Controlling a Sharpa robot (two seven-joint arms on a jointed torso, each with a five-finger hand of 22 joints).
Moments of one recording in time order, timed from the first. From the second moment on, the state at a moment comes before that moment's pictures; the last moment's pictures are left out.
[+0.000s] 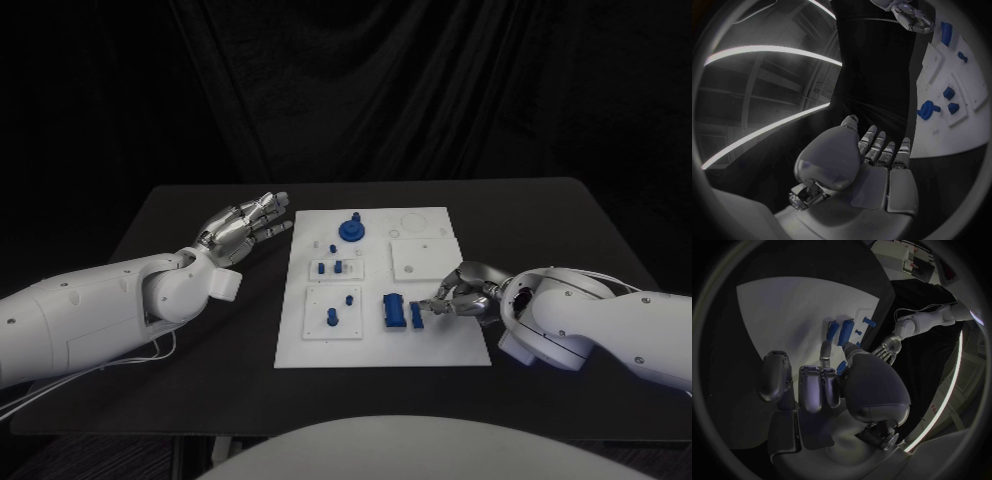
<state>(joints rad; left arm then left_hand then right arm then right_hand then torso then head) 1.09 -0.87 -0.21 1.29 0.15 0.16 0.56 1.45 0.27 -0.17 0.24 0.48 0.41 0.16 0.09 0.05 0.17 0.20 0.27 0.04 0.03 0.20 0.03 0.01 0.18 0.06 0.29 0.05 0.07 1.15 -0.96 -0.25 1.77 -0.99 -0.30 -0.47 1.14 -0.07 0.14 0.28 0.25 0.88 0.03 0.60 0.74 1.47 -0.03 1.57 1.31 1.47 -0.09 1.52 1.31 0.06 1.45 0.02 1.23 1.31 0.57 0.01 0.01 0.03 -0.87</state>
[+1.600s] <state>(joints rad) 1.08 -0.88 -0.21 1.29 0.15 0.16 0.55 1.46 0.28 -0.17 0.23 0.48 0.41 0.16 0.09 0.05 0.17 0.20 0.27 0.04 0.04 0.20 0.03 0.01 0.18 0.06 0.29 0.05 0.07 1.11 -0.92 -0.25 1.71 -1.04 -0.25 -0.44 1.22 -0.02 0.10 0.26 0.15 0.97 -0.04 0.95 1.06 1.46 -0.09 1.57 1.31 1.47 -0.13 1.50 1.31 0.08 1.43 -0.02 1.15 1.31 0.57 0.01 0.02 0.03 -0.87</state>
